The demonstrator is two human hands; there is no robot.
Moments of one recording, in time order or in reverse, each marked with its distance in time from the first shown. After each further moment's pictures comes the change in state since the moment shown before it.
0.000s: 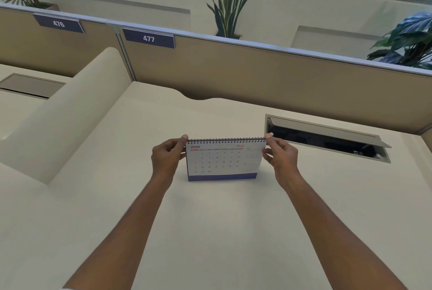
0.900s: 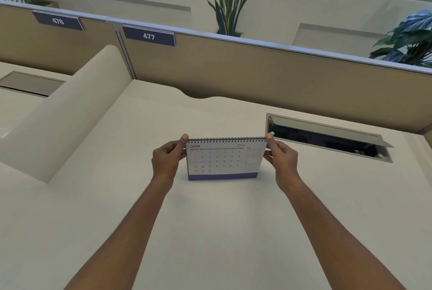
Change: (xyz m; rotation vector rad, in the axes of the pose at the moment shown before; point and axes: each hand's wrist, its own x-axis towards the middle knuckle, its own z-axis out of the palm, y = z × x) left_hand -0.003 -0.009 -0.003 0.006 -0.009 -0.026; right_hand 0.005 0.015 -0.003 -0.102 0.028 -0.024
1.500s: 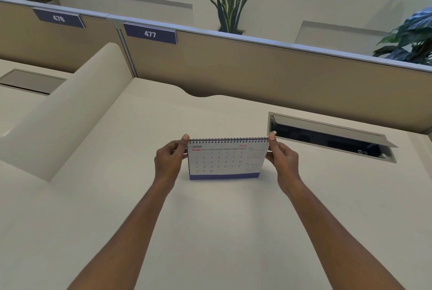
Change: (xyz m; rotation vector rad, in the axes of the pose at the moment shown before) left_hand 0.000 -0.004 -0.001 0.087 -0.035 0.067; right_hand -0.002 0.006 -0.002 -0.064 -0.047 -0.016
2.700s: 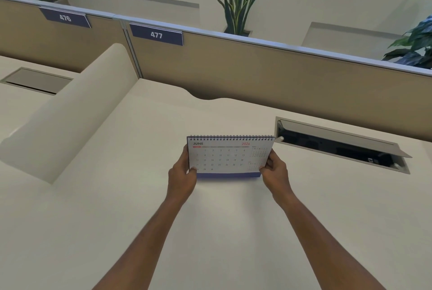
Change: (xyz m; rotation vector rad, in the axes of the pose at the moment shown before) left_hand -0.021 -0.019 0.005 0.291 -0.114 0.050; right_hand 0.011 0.039 0.022 -0.235 -0.163 -0.044
